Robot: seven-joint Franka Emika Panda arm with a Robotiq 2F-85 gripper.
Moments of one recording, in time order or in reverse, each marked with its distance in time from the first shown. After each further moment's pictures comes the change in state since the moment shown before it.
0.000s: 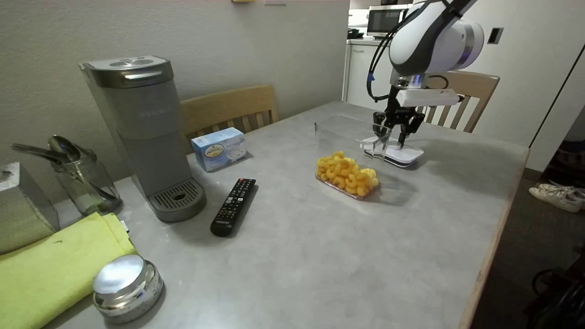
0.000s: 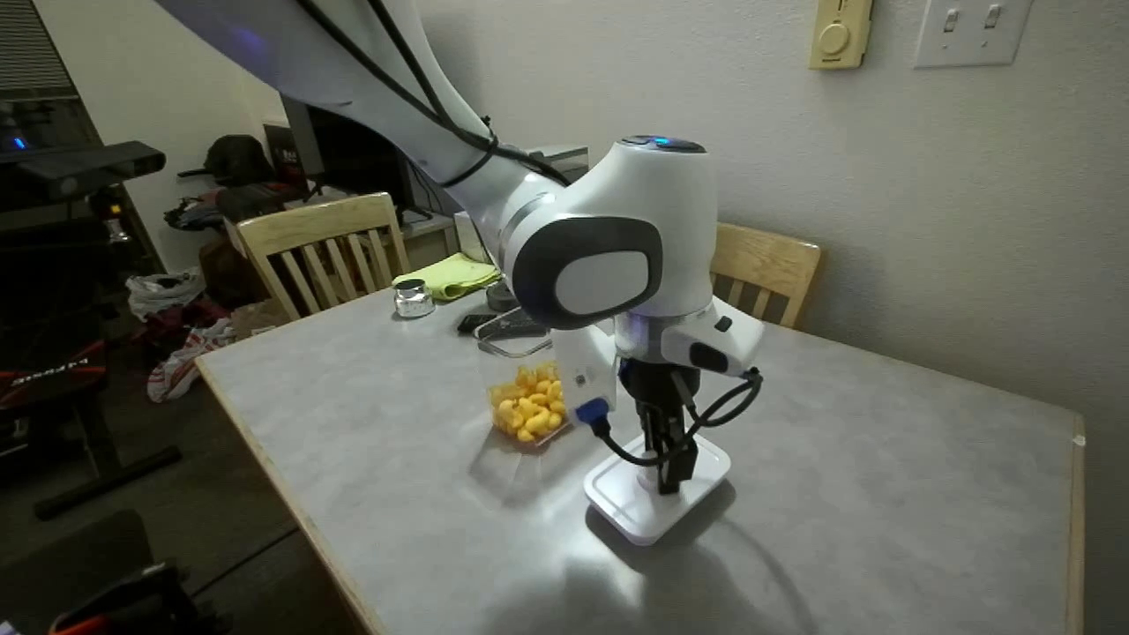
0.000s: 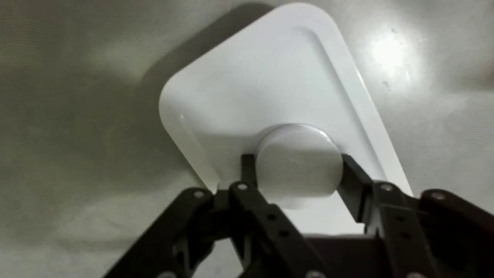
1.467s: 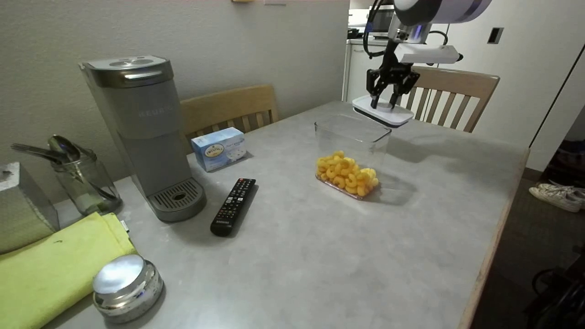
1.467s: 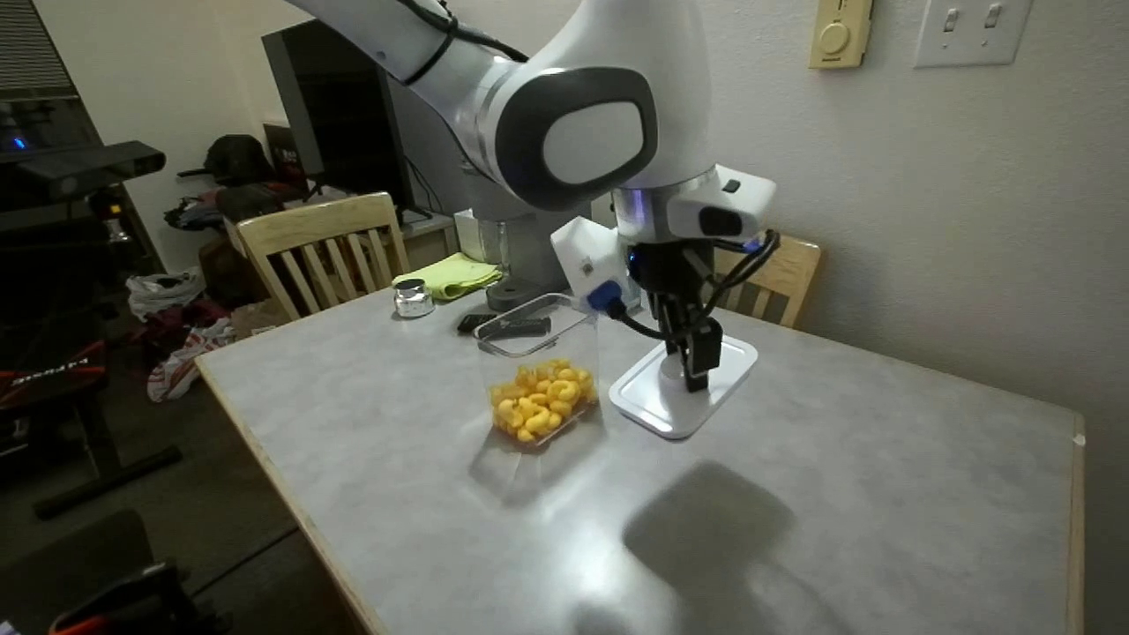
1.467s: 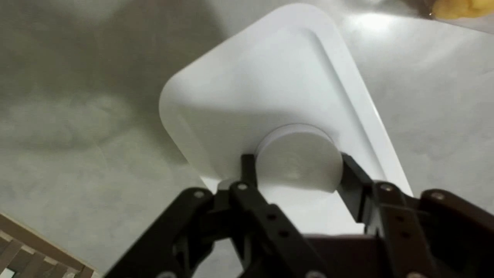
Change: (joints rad) arm 0.030 -0.161 -0.008 0.002 -0.042 -0.001 0.004
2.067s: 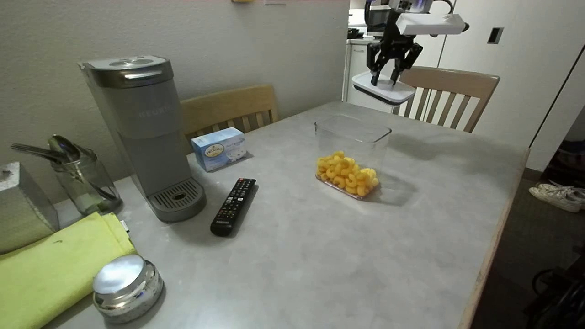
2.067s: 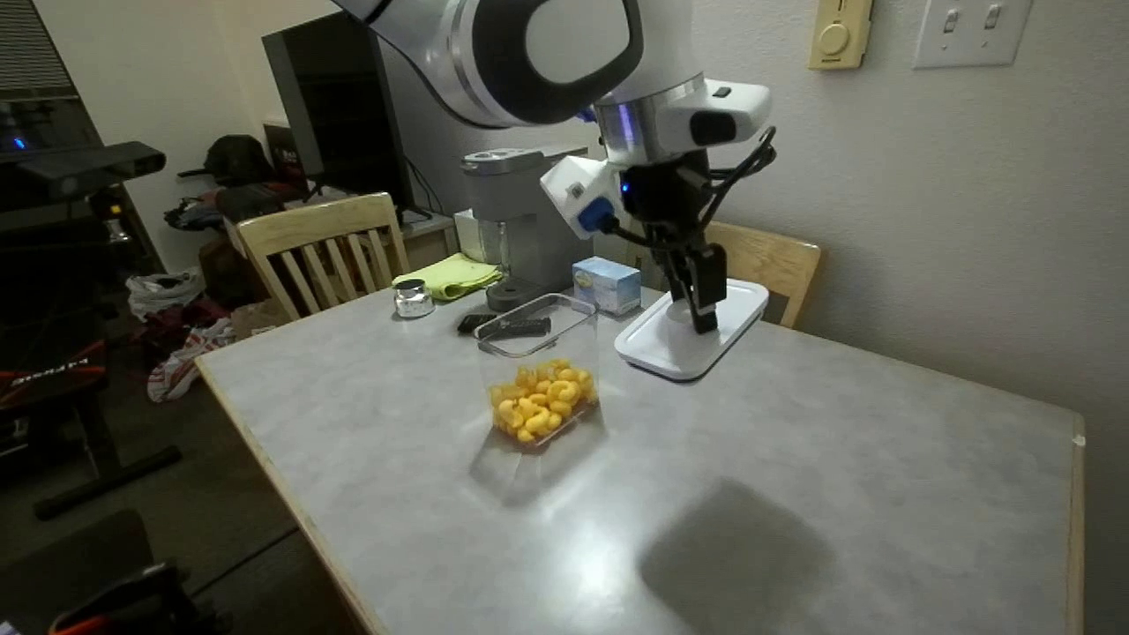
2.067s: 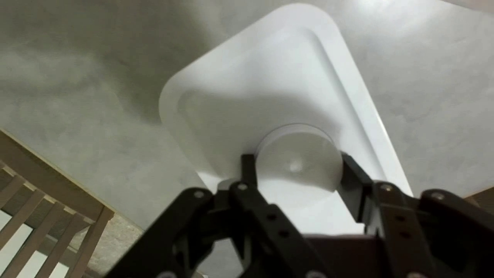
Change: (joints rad) arm 0.048 -0.100 -0.035 0.000 -0.103 -0.040 0.074
